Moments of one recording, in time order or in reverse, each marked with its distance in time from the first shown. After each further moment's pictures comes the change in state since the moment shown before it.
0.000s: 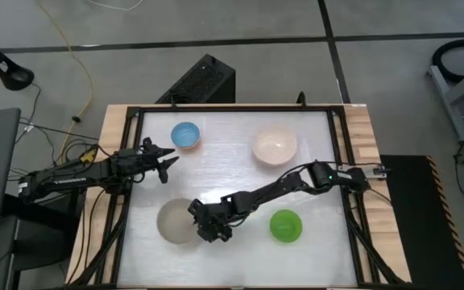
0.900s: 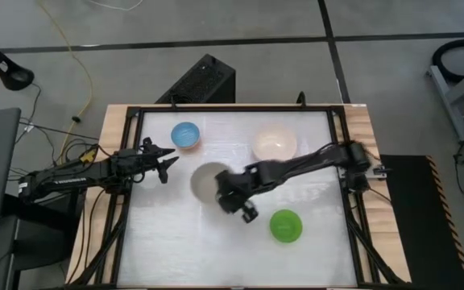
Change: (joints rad) left arm 0.000 0.000 0.000 -0.001 0.001 0.001; right arm -0.107 -0.473 -0.226 -0.424 -0.059 0.324
